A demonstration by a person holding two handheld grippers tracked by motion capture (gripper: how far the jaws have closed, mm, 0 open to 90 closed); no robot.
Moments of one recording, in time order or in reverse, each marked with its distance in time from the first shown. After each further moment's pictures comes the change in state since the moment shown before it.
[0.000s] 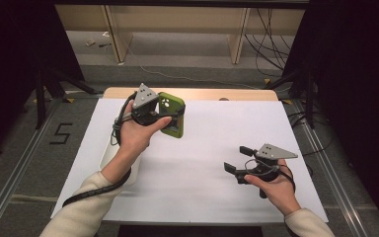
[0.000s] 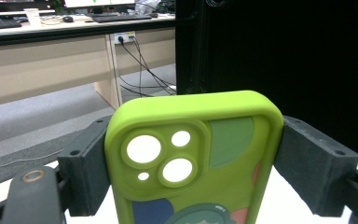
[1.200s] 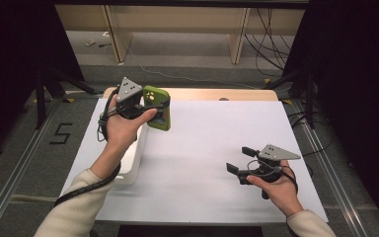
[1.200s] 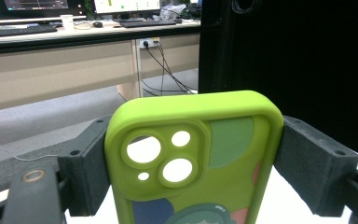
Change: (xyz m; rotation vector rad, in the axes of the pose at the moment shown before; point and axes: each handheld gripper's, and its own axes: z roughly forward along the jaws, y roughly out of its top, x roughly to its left) left arm 0.030 0.006 -0.015 -0.022 0.087 -0.020; right arm -0.002 -0.002 -0.005 0.001 -0.014 0.001
